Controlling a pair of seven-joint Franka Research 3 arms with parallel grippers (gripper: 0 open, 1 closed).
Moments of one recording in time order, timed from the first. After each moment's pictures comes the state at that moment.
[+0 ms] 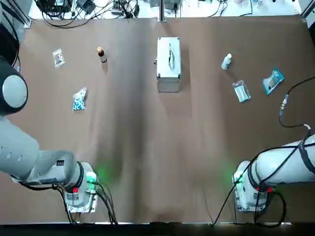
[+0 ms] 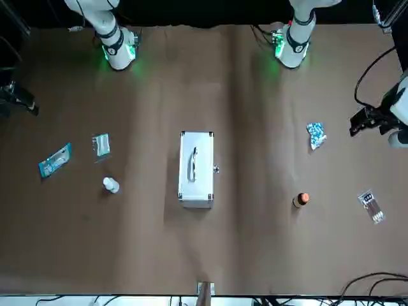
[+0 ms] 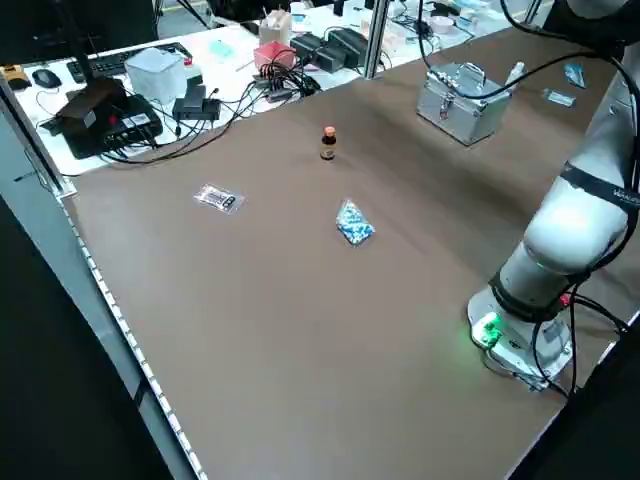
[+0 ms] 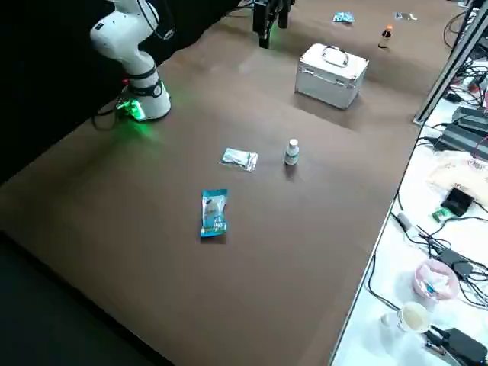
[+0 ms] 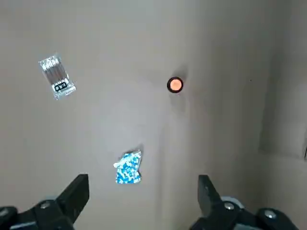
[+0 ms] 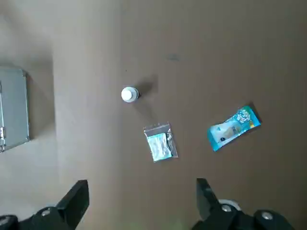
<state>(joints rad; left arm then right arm) 0.05 0.11 -0.11 -1.45 0.04 1.58 -0.08 0.04 0.03 -0.12 -1.46 0.03 1.48 -0.09</state>
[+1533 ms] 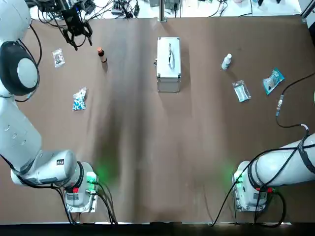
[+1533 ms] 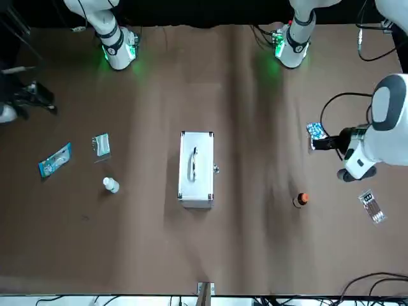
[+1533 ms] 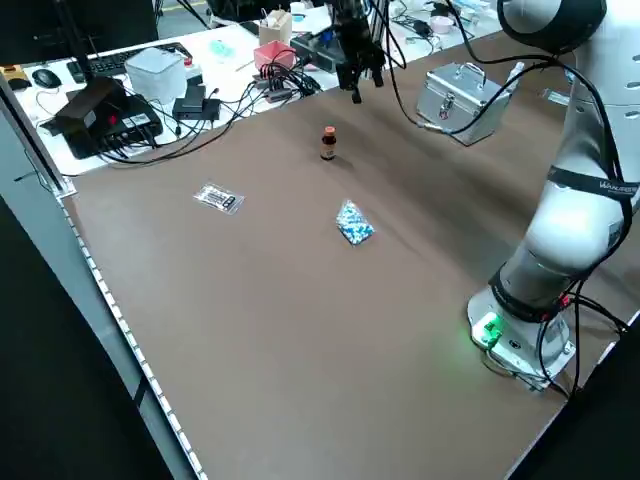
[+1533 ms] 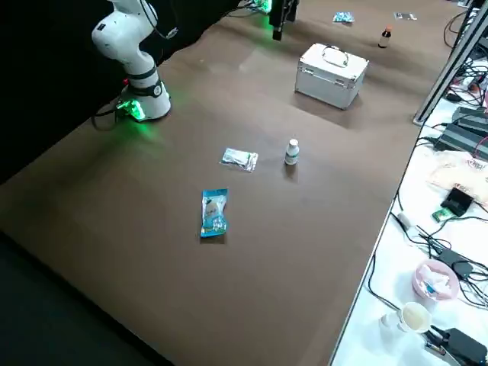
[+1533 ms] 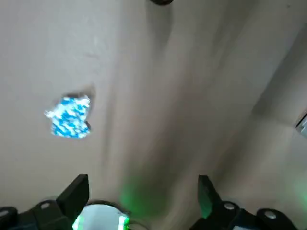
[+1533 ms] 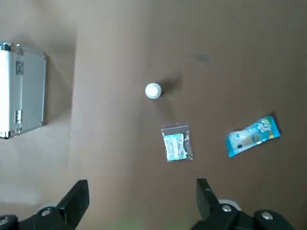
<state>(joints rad) 0.07 0.32 -0.11 -1.62 -0.16 1.54 -0.24 0.16 0.05 -0.10 -1.47 0.04 1.48 -0.08</state>
